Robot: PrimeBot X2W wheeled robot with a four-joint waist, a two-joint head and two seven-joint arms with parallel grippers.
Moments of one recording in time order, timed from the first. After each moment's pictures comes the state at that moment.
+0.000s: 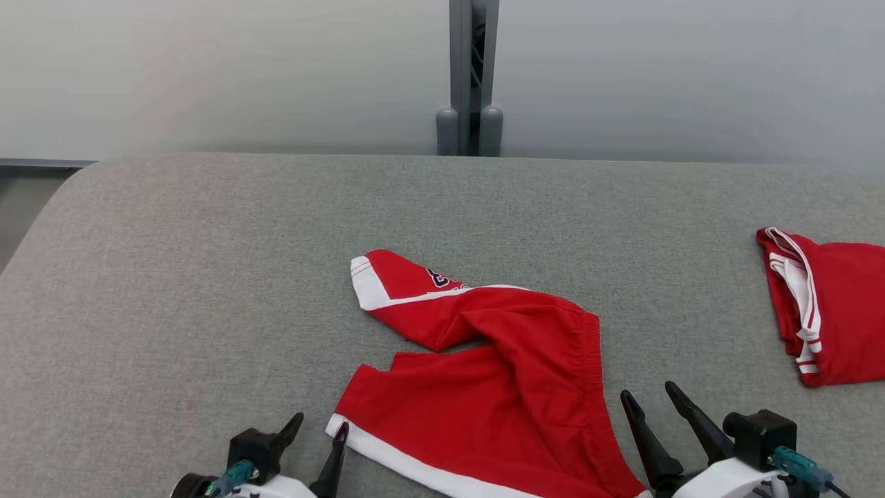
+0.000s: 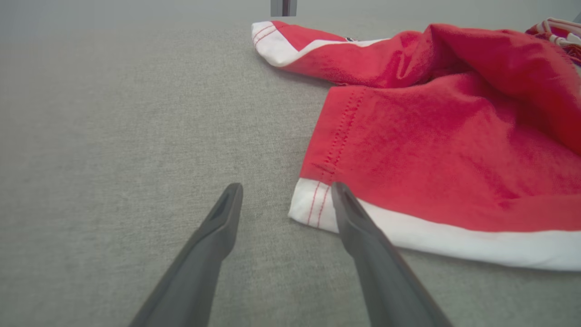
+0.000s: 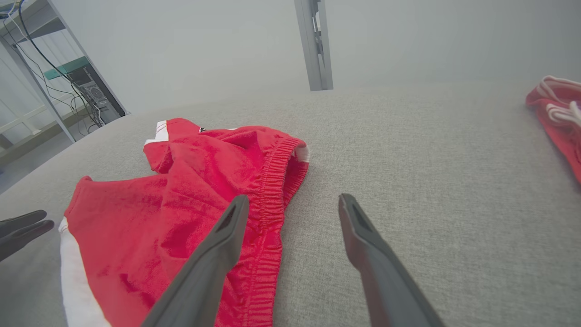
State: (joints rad) left arm -0.15 0.08 -0.26 0.72 -0.19 -0.13 -0.26; right arm -0.09 -0.18 0.36 0.43 0.46 0.13 -0.26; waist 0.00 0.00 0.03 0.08
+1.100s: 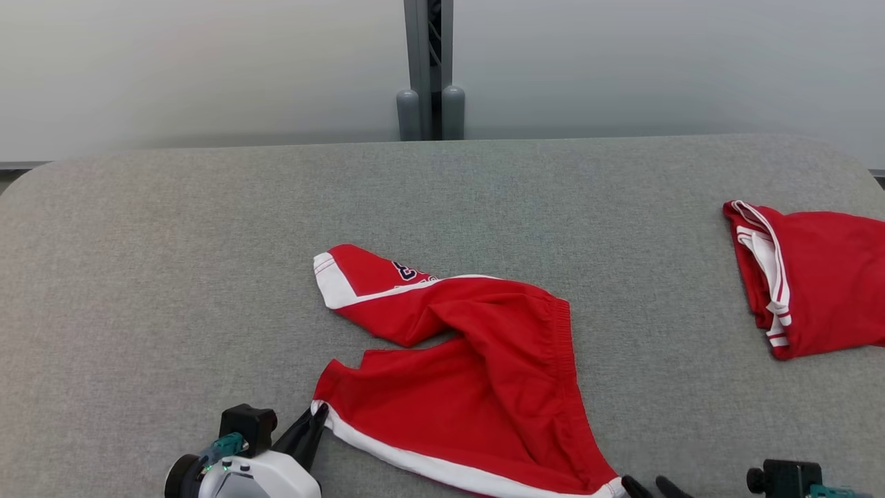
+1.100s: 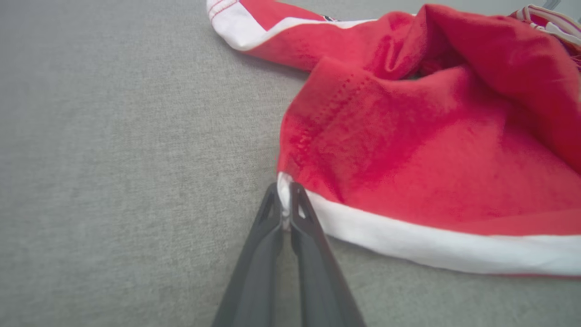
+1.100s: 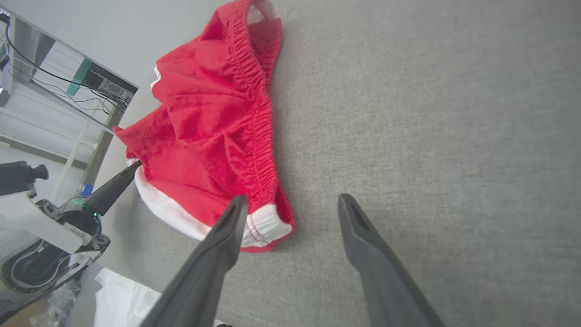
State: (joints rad) left arm -0.29 0.15 -0.50 0.85 -0.48 -0.13 -0.26; right arm 0.12 -0.31 0.39 0.14 0.91 0.13 0.09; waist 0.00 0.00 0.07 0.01
